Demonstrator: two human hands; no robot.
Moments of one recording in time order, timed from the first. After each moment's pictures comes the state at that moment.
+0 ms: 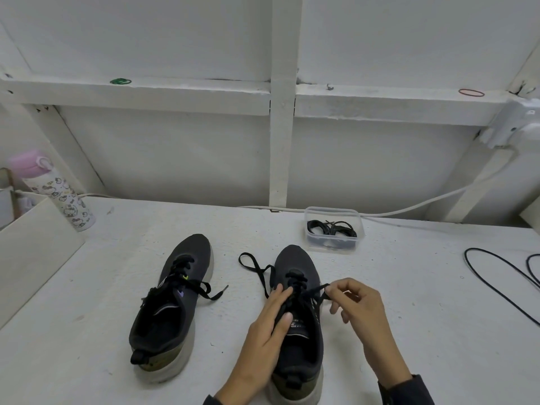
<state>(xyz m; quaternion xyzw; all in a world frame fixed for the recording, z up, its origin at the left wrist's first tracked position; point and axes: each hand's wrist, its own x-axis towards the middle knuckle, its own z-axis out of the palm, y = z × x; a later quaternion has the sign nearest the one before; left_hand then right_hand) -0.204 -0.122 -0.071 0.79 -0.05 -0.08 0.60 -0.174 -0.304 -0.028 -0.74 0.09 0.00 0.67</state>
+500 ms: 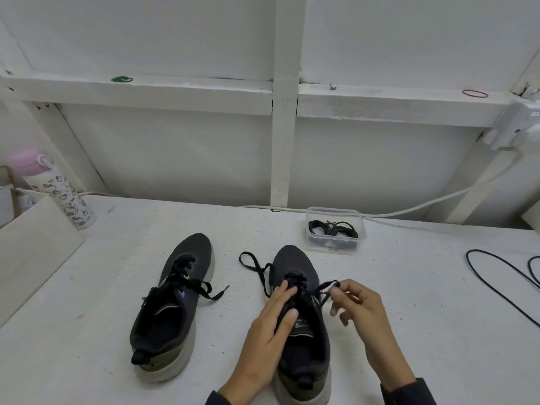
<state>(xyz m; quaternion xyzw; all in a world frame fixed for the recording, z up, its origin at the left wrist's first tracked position) -0.199 -0.126 -0.066 0.80 -0.06 -0.06 0.59 -0.172 -0.310 -0.034 -0.72 0.08 0.02 0.69</state>
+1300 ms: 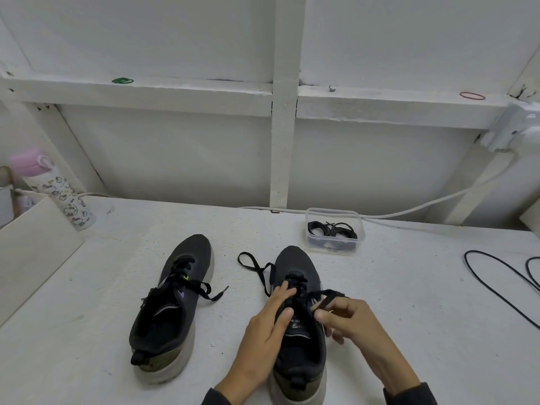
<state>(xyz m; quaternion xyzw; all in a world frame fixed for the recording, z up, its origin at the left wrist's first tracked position) -0.196 -0.121 -0.068 0.81 -0.08 -0.05 0.58 -0.179 -0.313 -0.036 -0.72 0.05 0.17 0.67</state>
